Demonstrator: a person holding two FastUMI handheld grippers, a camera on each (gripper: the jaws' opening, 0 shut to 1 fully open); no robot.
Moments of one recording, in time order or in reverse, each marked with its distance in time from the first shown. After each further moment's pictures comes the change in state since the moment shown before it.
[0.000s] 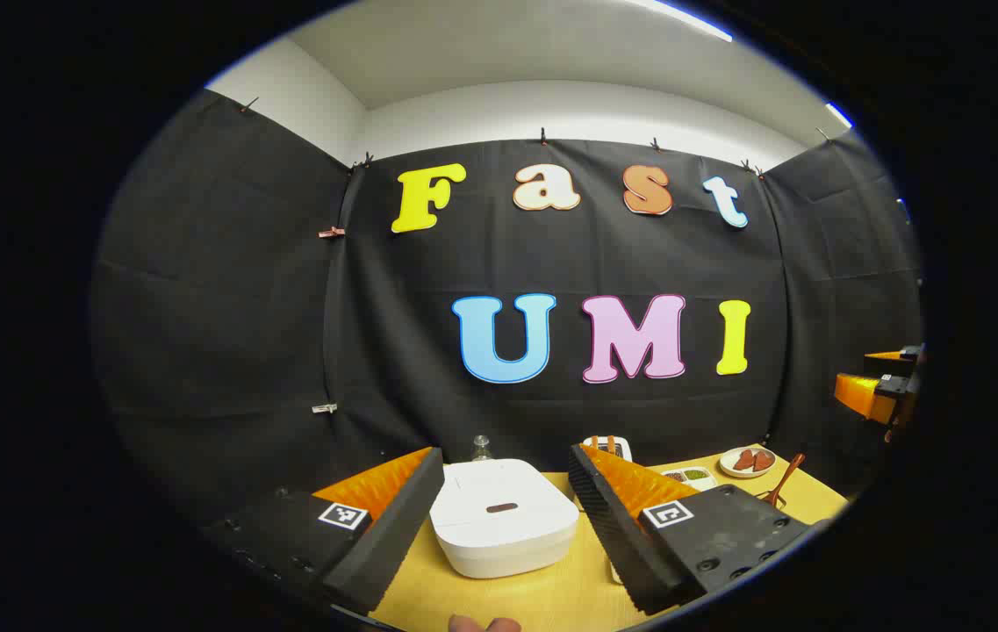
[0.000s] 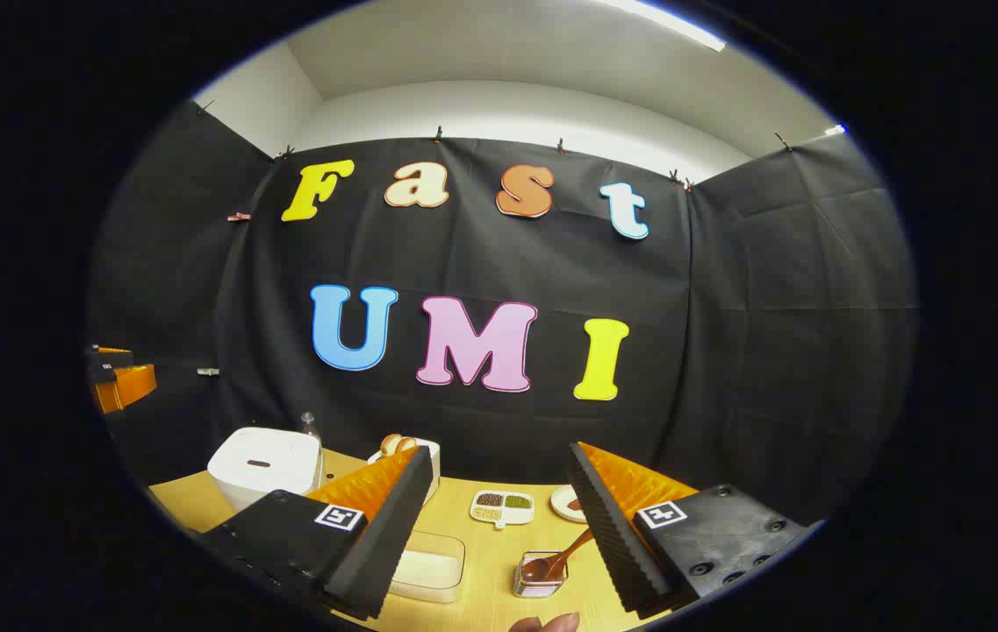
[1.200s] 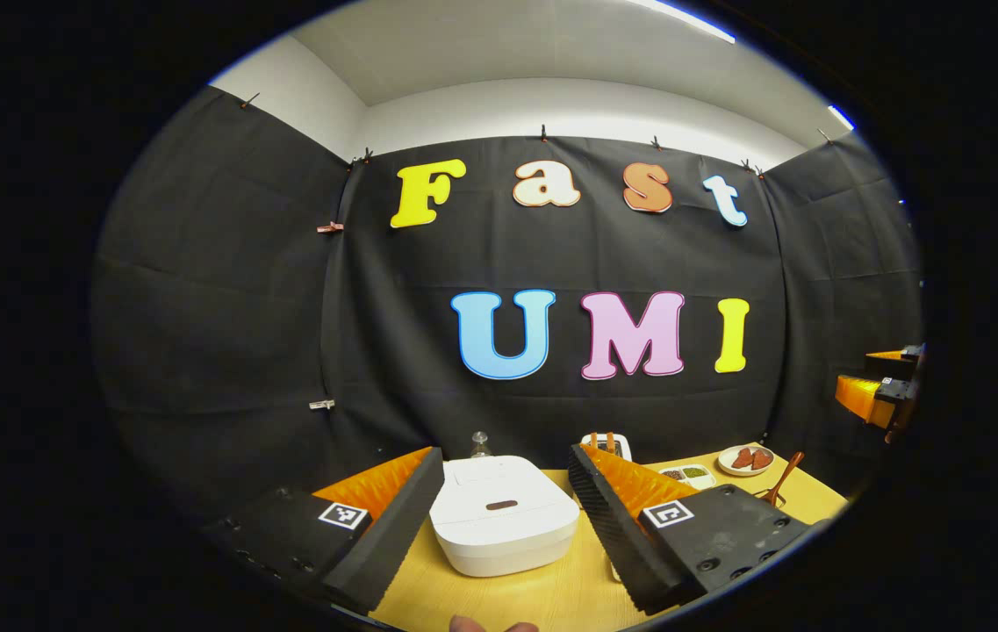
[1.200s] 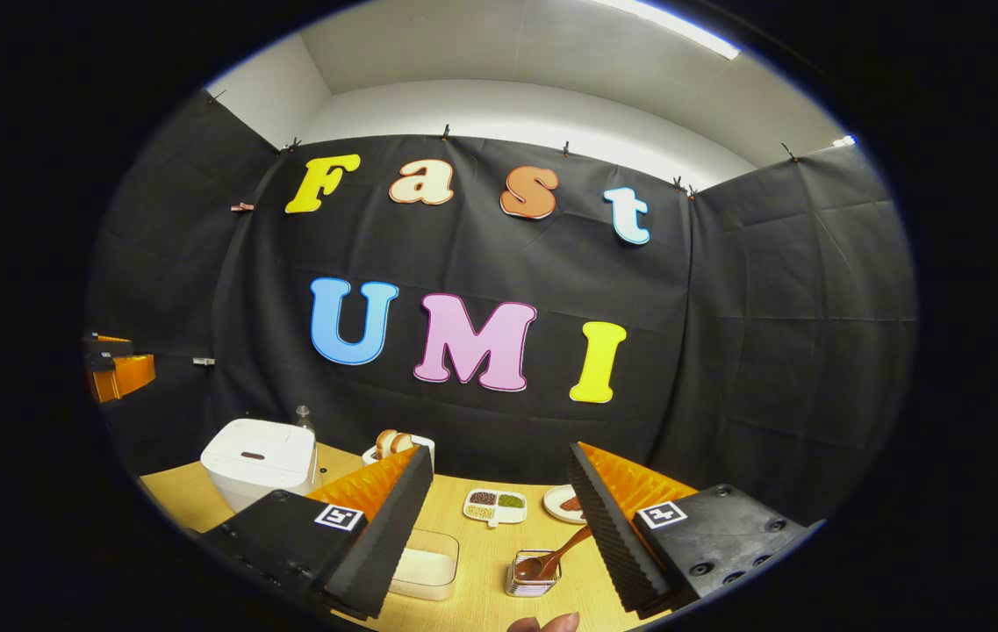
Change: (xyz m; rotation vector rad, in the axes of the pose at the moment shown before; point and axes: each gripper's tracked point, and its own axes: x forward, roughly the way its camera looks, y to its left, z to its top) left arm 0.003 -0.003 -0.007 -0.007 0.009 -0.024; right arm -0.004 0.006 -0.004 -0.037 0.000 -0.012
